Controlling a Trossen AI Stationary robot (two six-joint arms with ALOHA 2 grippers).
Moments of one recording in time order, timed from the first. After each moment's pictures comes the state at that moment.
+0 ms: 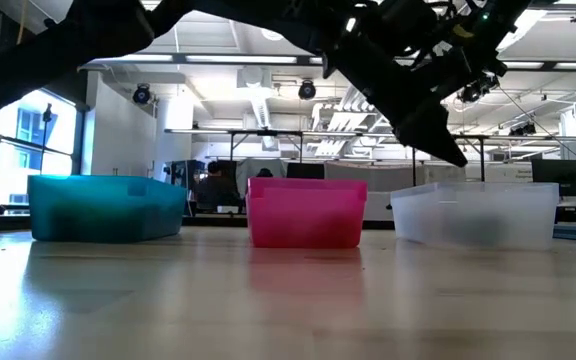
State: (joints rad) left arm 0.07 2.53 2.33 -0.53 -0.01 0.62; right arm -0.69 1.00 1.11 -0.89 0.15 0.17
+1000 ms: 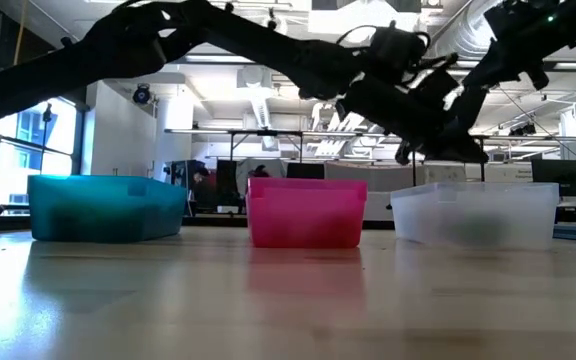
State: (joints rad) left arm 0.14 2.63 2.34 -0.13 0.07 -0.04; right arm -0.69 0.47 0.65 -0.52 0.12 0.22
